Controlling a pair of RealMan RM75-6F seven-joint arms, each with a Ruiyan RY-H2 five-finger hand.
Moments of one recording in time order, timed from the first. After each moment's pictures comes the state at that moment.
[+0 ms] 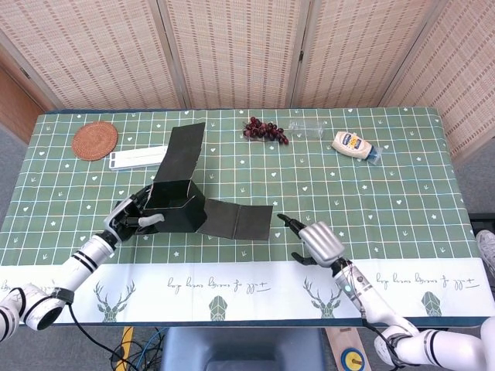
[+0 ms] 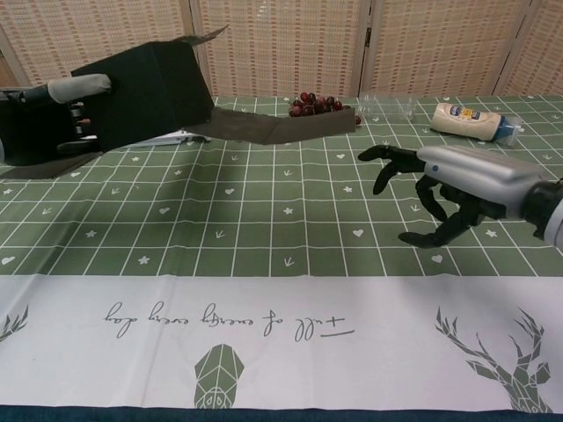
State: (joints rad) left arm -0.78 -1.28 -0.02 -1.35 1.48 0.89 -1.94; right arm 0.62 -1.53 0.03 -1.47 -1.40 1.08 -0.08
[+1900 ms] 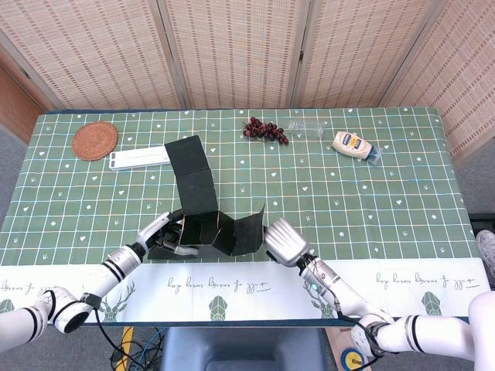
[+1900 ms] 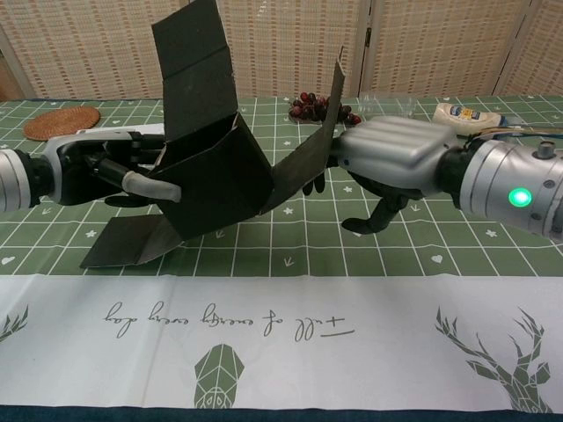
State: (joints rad) left arm -0.80 -1.41 -0.04 -1.35 1.49 0.81 -1.29; right arm 0.78 -1.50 0.12 -1.67 -1.25 0.93 -0.62
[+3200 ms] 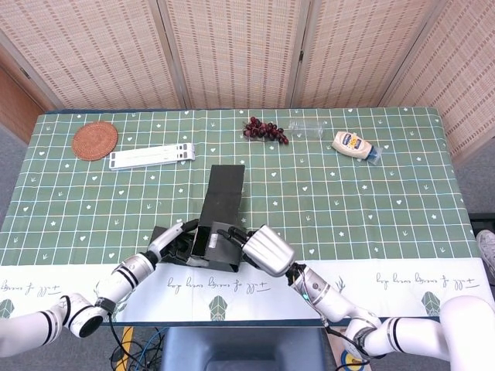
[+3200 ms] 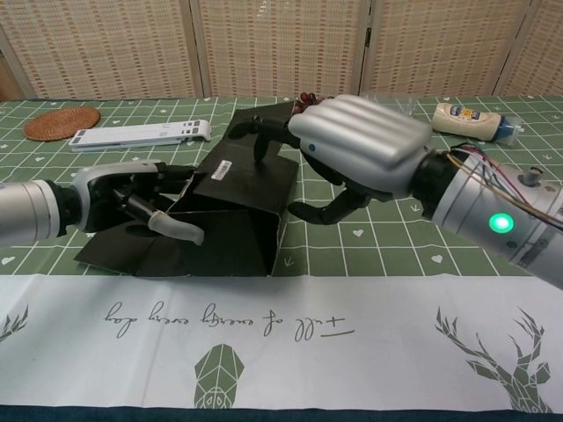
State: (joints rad) left arm -0.78 -1.50 -0.06 -1.35 1.45 0.76 -1.09; right arm 0.76 -1.66 0.07 -1.45 -1.62 1.17 -0.32
